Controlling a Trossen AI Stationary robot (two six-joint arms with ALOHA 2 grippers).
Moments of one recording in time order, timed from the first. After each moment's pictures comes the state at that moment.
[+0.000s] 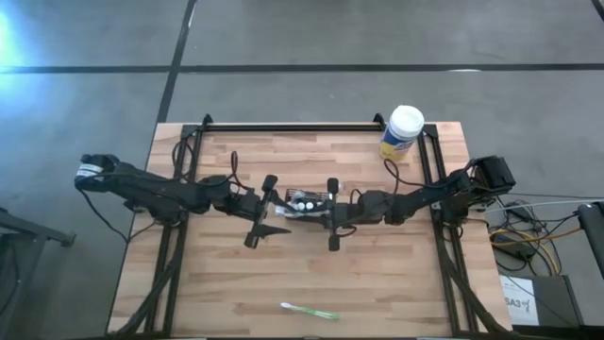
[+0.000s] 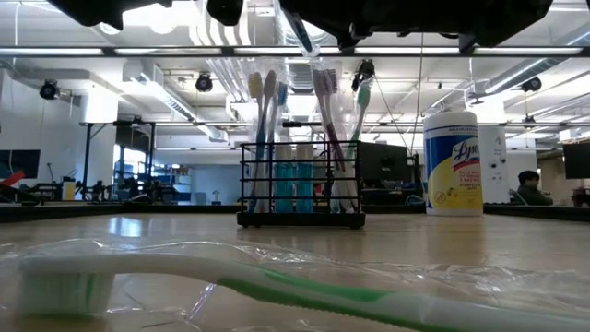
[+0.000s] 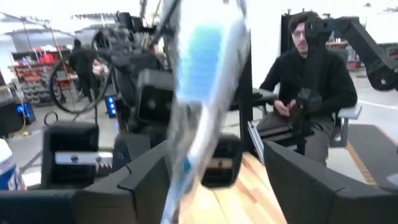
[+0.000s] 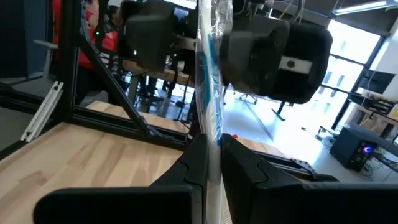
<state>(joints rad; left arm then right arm) -0.13 1.21 0.67 0.67 0.17 0.07 0.17 1.61 0.78 0.87 0.16 -0.25</state>
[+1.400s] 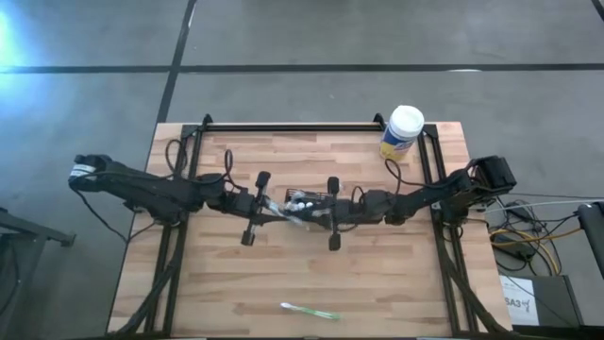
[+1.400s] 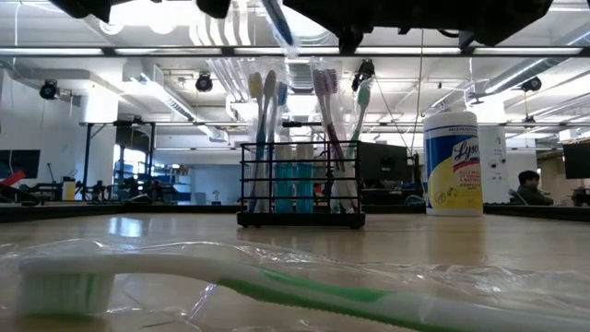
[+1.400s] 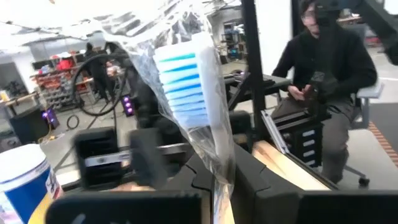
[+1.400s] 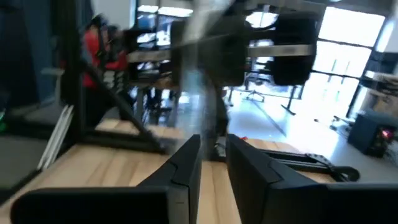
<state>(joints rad) -0.13 1.14 0.66 0.57 0.12 0.18 0.17 1.60 0.78 0.90 0.17 -0.11</state>
